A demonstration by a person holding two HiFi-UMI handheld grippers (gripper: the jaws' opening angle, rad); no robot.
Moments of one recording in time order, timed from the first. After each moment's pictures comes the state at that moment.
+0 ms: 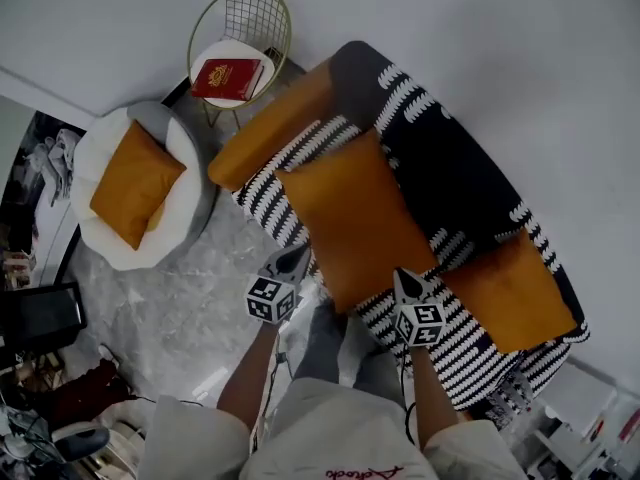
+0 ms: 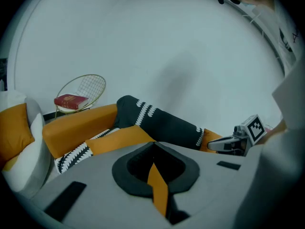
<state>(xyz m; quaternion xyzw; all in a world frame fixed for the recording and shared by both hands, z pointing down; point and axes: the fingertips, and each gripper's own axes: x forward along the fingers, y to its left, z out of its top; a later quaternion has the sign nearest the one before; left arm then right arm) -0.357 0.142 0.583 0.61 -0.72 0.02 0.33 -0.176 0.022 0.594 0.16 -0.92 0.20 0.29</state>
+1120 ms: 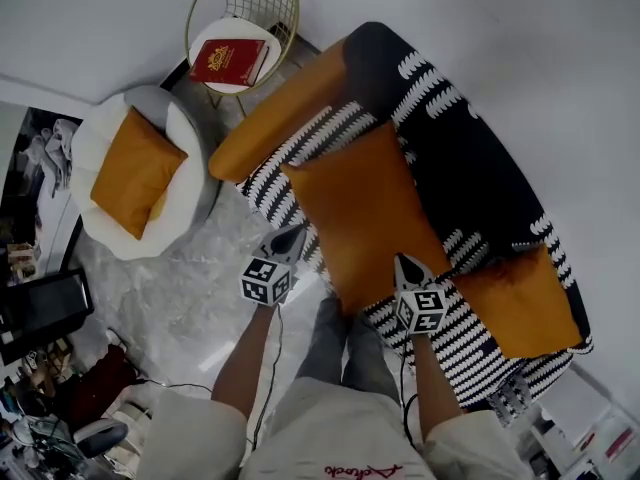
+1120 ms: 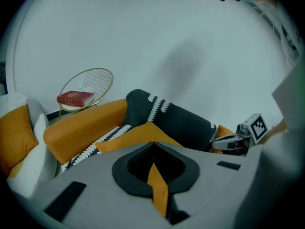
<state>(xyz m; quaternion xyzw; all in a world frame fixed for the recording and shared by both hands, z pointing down) -0.440 0.115 0.634 0.59 -0.72 0.05 0.36 -0.248 -0.010 0.650 0.13 -0.91 0.22 0.32</state>
